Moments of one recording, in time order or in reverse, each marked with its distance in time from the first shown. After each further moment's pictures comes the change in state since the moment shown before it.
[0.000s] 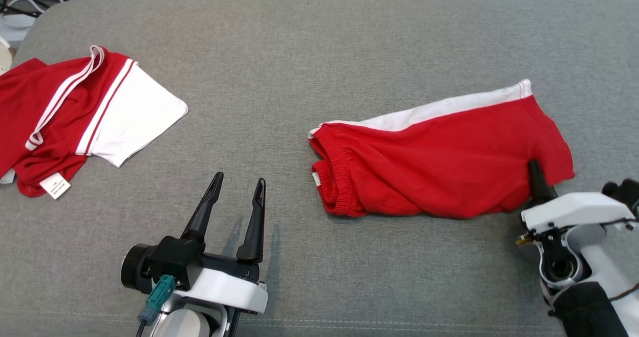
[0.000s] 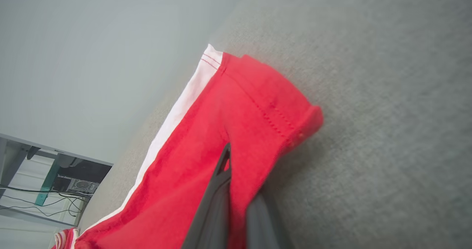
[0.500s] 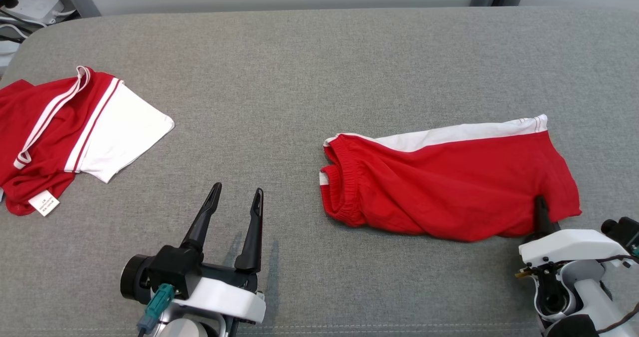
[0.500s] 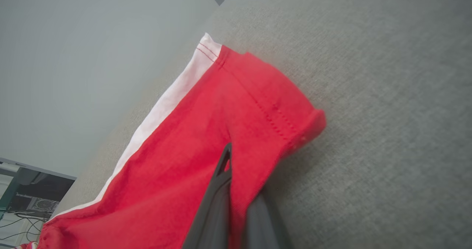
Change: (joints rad) left arm 0.030 0.000 0.009 0.000 0.000 -0.004 0.000; right arm 0.099 0.066 -0.132 0.033 -0.186 0.000 -0.072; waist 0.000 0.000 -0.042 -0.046
